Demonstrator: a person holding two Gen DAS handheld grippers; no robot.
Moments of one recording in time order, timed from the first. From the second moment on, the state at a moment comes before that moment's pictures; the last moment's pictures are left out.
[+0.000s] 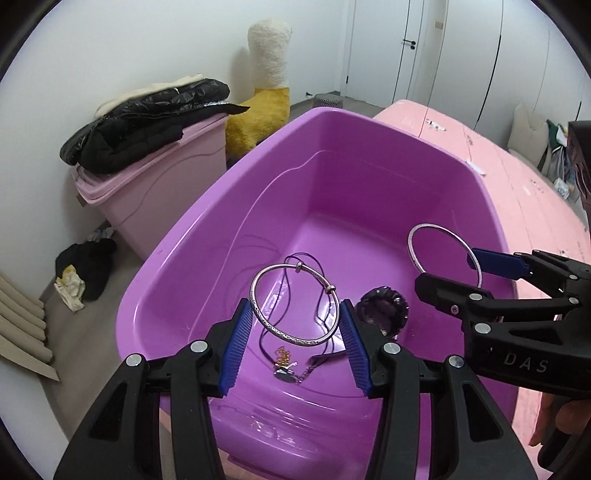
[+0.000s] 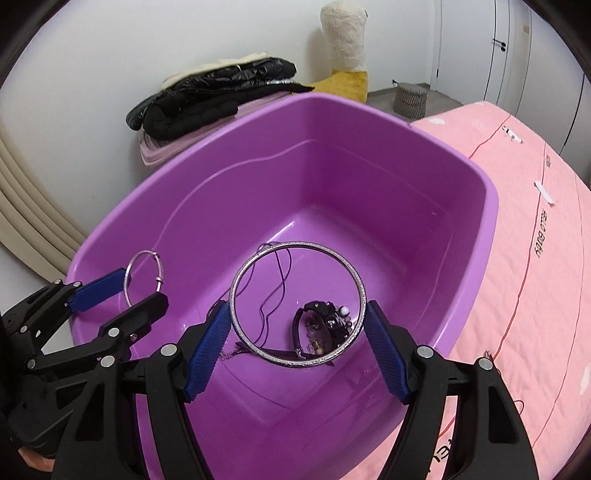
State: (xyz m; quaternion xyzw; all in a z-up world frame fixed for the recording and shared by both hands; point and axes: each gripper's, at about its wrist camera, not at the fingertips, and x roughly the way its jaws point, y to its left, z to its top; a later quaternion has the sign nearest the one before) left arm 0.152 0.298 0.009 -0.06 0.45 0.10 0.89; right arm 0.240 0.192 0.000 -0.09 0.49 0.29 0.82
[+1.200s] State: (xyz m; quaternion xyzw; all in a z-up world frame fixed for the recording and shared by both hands) left arm 0.140 0.289 0.036 -0.04 0.43 0.14 0.89; right arm 0.221 0.150 0.038 -0.04 0.46 0.28 0.84
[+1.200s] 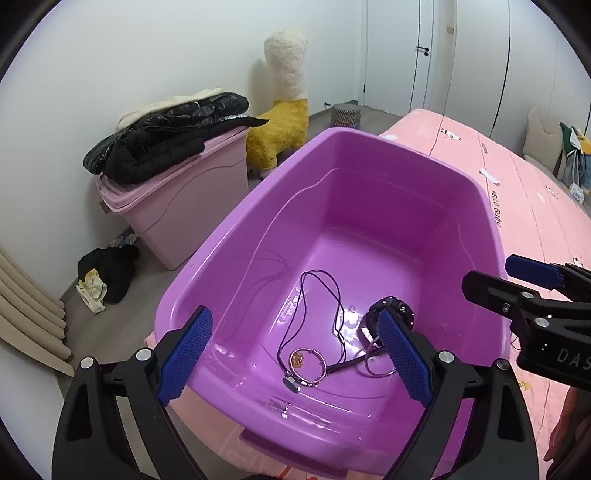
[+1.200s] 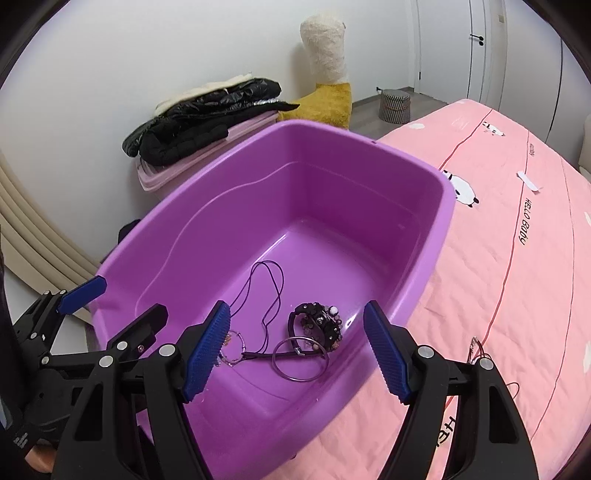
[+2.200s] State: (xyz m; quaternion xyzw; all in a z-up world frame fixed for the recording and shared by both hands) left arm 0.045 0.123 0.076 -0.01 0.39 -0.01 0.92; right arm 0.068 -0.063 0.060 0.09 0.39 0.17 0.90
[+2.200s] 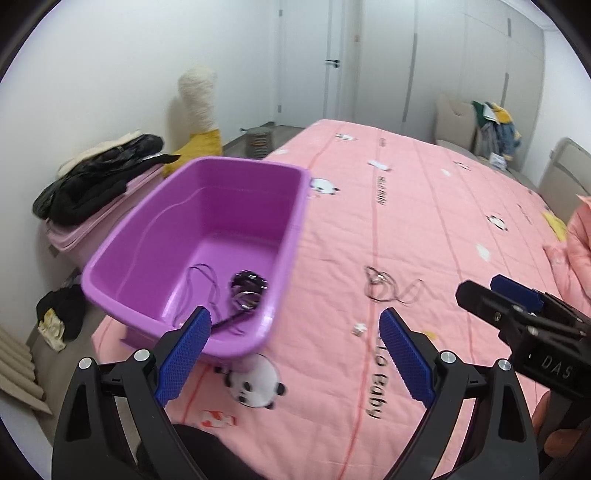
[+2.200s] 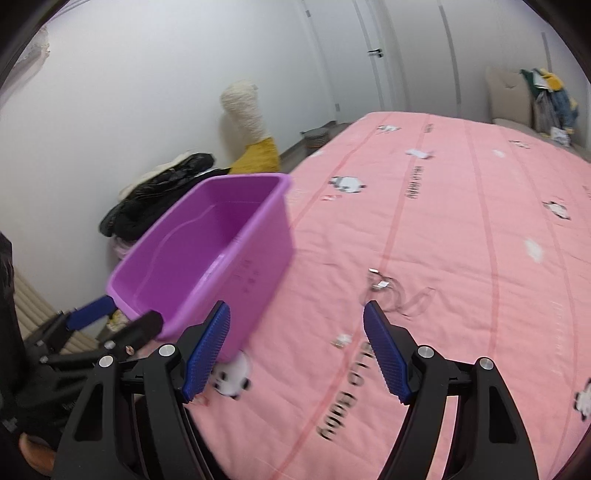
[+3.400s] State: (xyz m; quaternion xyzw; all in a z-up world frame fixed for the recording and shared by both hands) left arm 0.092 0.051 -0.091 0.01 0.48 -0.03 0.88; right arm 0.067 -0.170 -0.120 0.09 0.48 0.07 0.87
